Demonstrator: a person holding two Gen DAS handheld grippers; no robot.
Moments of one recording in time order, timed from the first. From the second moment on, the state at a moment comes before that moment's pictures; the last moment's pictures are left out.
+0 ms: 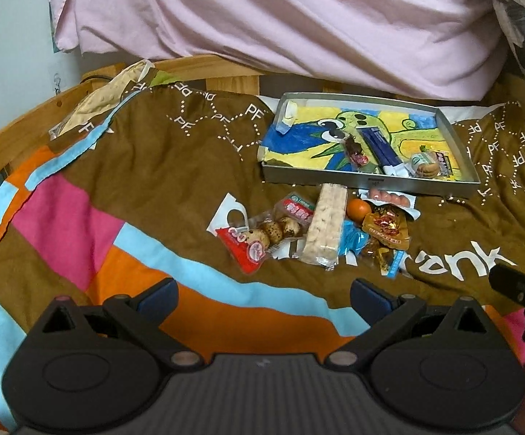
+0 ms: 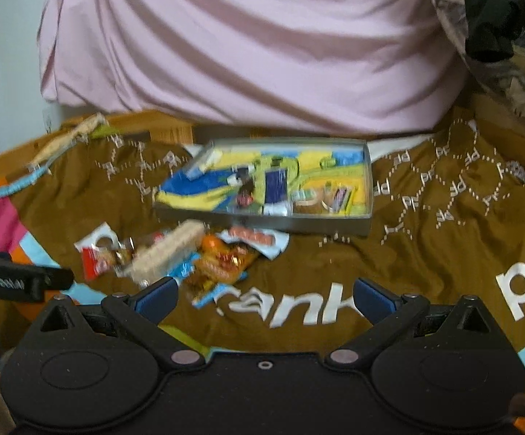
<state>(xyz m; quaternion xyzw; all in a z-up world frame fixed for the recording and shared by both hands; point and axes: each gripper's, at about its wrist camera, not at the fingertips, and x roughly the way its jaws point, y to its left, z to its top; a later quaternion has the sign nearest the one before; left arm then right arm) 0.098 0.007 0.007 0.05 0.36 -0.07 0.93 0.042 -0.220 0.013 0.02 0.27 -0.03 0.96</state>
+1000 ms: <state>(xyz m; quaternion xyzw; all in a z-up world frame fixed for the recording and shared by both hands) 0.204 0.015 -0.017 0.14 0.44 -0.17 0.87 0.122 -0.199 0.004 -0.06 0.34 0.07 0.94</state>
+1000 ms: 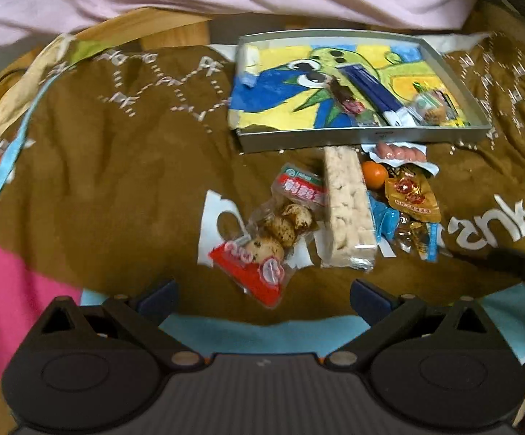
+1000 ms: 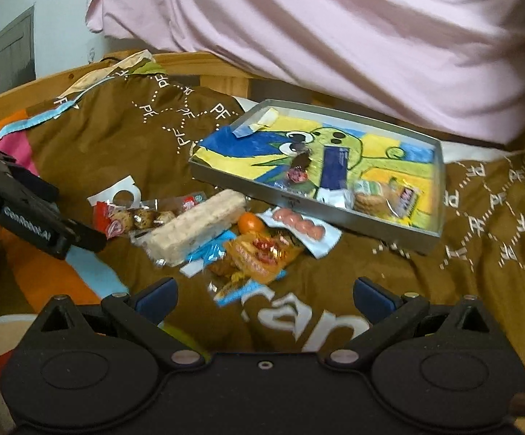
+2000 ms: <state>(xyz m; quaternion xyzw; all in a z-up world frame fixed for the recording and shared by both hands) 0.209 -0.001 -0.038 0.27 0.38 -0.20 0.86 0.284 -0.146 -0.046 0.07 0.50 0.09 0.86</state>
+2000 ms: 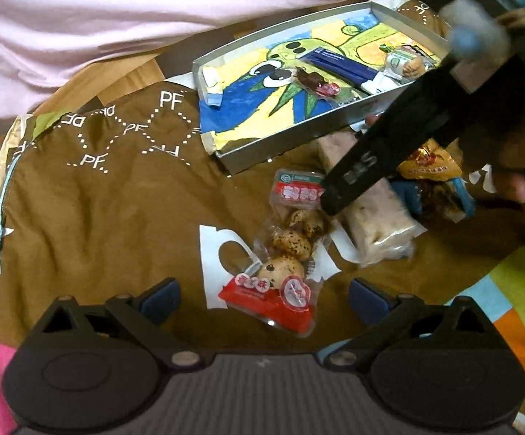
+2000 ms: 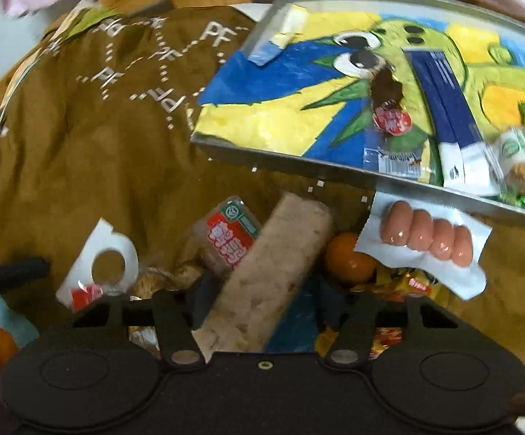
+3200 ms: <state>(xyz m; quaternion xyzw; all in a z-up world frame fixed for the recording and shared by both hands) 0.228 -0.009 -0.039 0.10 0.49 -0.20 0.84 0.141 -0.186 -0.030 0.01 0.44 0.10 0.89</state>
